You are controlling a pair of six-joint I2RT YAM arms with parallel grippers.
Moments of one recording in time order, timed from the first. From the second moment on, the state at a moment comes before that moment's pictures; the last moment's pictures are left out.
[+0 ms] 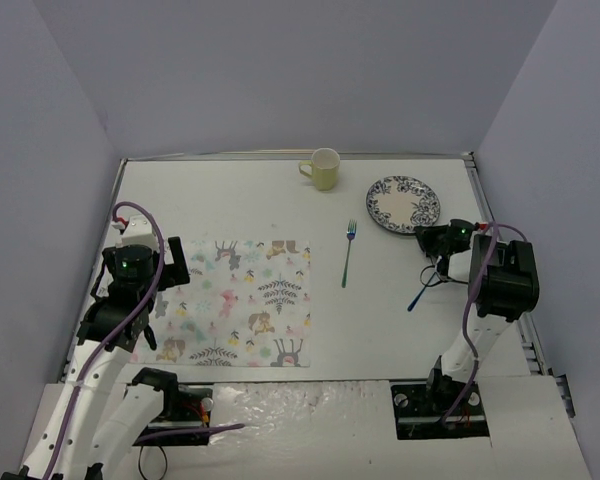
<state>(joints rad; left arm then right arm) -0.19 0.69 0.79 -0.64 -0.32 -0.20 -0.21 1.89 0.69 0.67 -0.16 1.25</state>
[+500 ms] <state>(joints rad) -0.20 0.68 0.80 -0.64 -0.30 -0.20 -0.18 1.51 0.65 0.49 -0.34 1.15</state>
